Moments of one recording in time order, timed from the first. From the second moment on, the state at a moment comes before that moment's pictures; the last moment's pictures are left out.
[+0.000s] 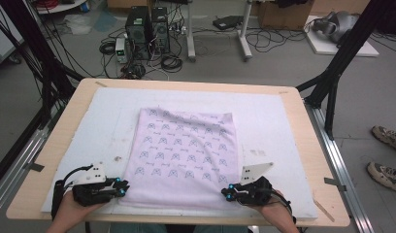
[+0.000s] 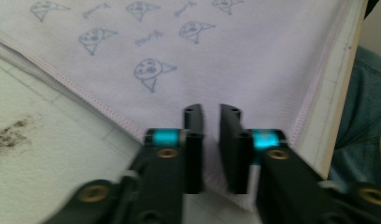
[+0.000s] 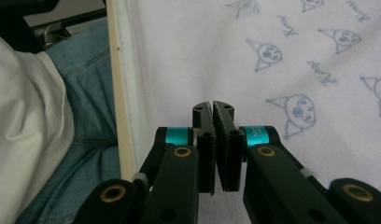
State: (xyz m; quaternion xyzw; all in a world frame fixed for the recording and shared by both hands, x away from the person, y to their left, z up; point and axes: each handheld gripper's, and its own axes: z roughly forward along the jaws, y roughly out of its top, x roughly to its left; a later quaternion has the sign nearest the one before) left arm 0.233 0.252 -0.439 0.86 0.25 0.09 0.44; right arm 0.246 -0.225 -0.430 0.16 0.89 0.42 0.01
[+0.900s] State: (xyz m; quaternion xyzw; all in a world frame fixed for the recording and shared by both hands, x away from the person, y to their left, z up) left arm 0.393 0.222 -0.427 0.81 0.35 0.16 0.43; right arm 0.462 -0.220 -0.402 0.32 0.87 0.35 0.16
